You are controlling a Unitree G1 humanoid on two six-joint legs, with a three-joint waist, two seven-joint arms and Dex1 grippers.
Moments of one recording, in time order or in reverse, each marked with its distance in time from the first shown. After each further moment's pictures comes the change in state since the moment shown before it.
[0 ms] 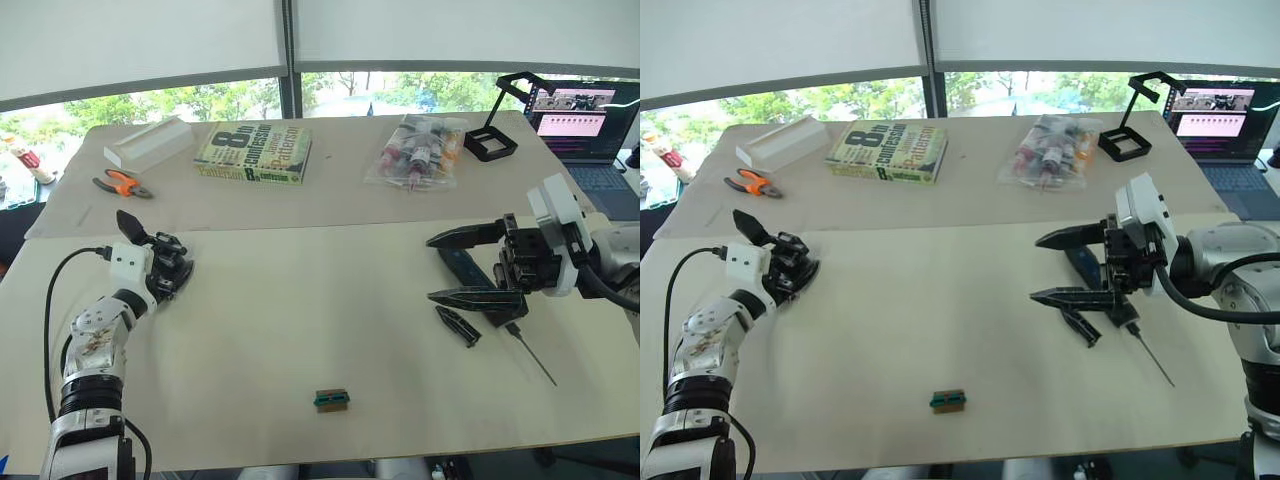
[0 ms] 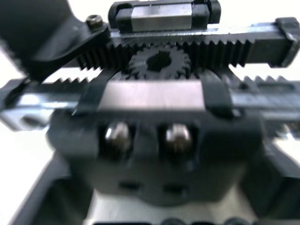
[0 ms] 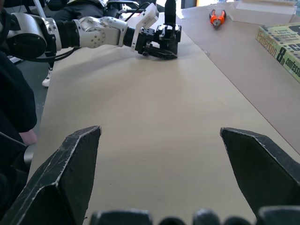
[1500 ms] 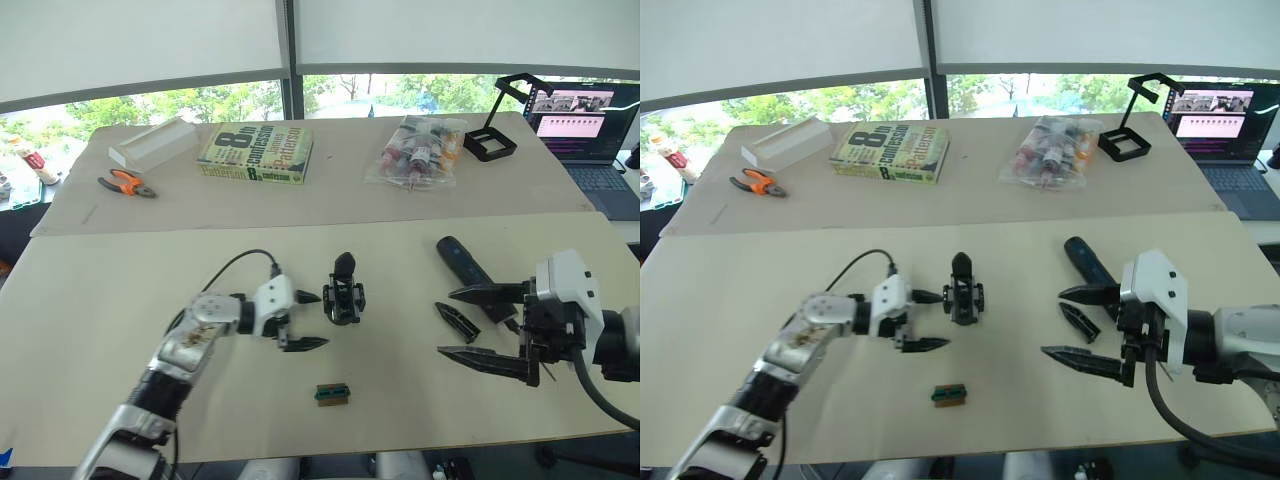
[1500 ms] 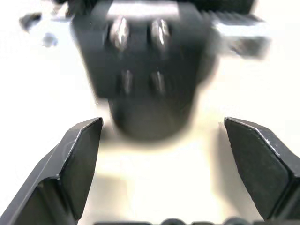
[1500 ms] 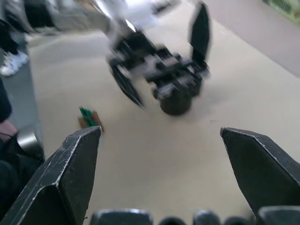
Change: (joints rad) left arm 0.033 -0.011 -0.515 -0.533 0.002 0.180 -0.518; right arm 0.519 -0.114 -0.309 -0.387 0.111 0.144 -0.306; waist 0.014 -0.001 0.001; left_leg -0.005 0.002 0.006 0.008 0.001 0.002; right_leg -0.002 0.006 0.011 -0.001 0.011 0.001
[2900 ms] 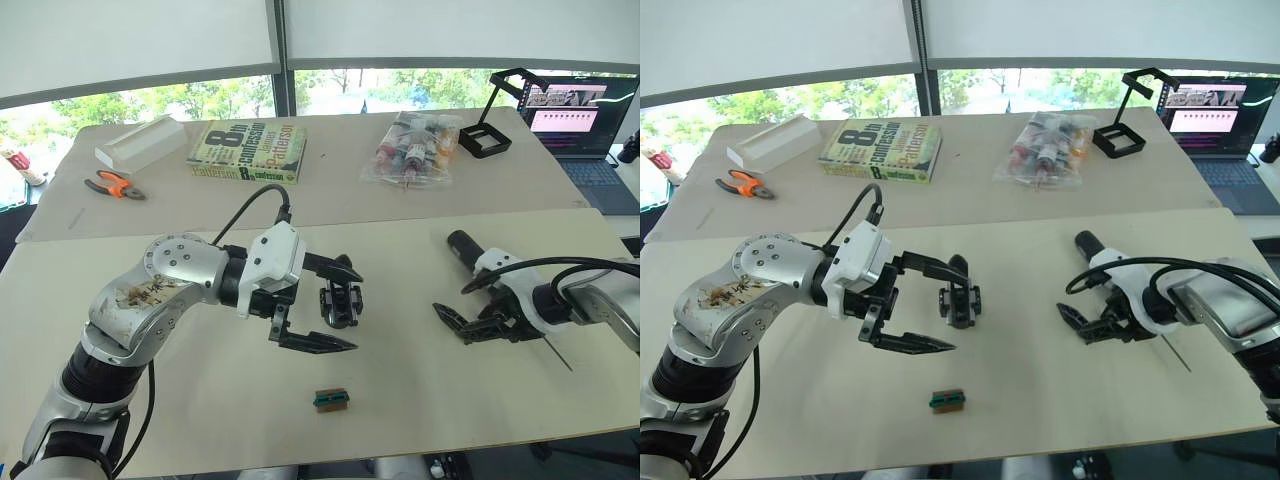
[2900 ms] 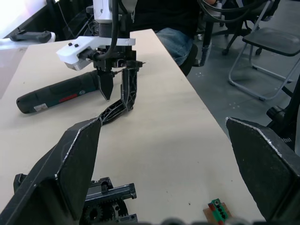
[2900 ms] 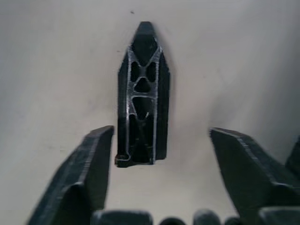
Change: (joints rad) left arm -0.239 0.135 0.061 -0.554 -0.428 0.473 0.001; right arm -0.650 -0.089 0.802 0.471 -0.293 0.522 -0.113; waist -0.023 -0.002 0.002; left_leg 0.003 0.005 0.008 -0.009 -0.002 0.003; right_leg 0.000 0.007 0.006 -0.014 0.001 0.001
